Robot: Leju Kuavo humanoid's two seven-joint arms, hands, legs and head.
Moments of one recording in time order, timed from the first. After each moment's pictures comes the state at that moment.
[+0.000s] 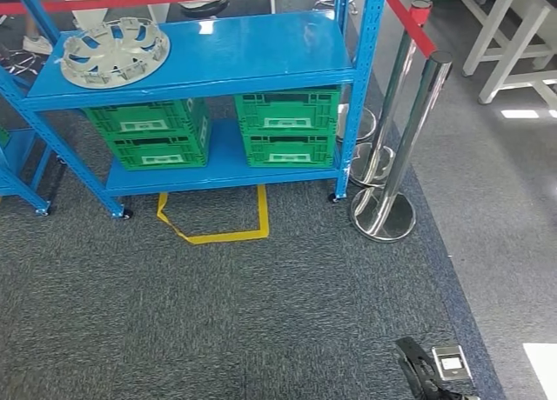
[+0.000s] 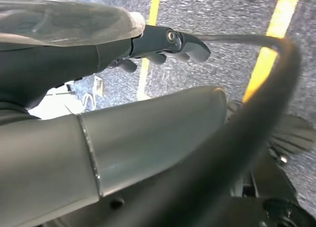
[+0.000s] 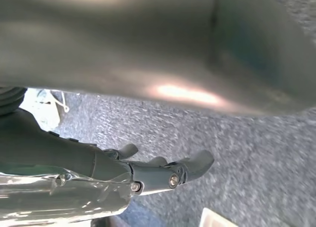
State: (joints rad) left arm -0.10 0.18 -0.93 -0.19 0.97 0.23 0.15; right arm -0.06 -0.13 0.34 -0.20 -0.49 -0.09 -0.03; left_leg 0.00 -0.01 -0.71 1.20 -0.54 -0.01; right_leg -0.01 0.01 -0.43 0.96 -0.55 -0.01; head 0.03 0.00
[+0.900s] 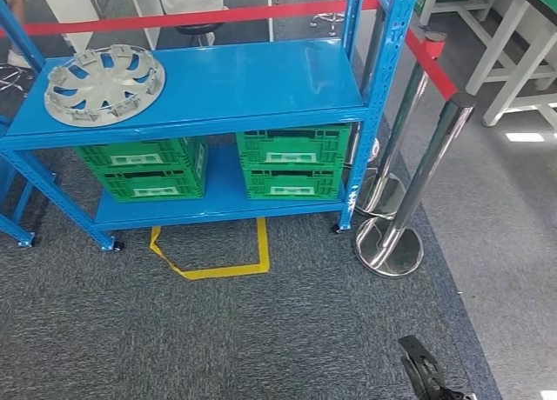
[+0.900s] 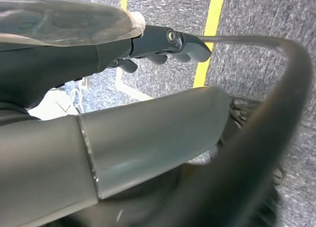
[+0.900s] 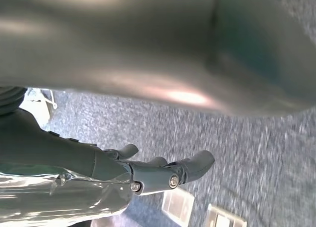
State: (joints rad) left arm -0.10 0.18 -0.94 -0.19 0.97 0.22 0.15; right arm -0.07 -0.13 0.34 -0.19 -0.49 -0.09 -0.03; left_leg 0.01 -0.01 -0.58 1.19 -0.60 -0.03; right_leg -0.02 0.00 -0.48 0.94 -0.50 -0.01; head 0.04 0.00
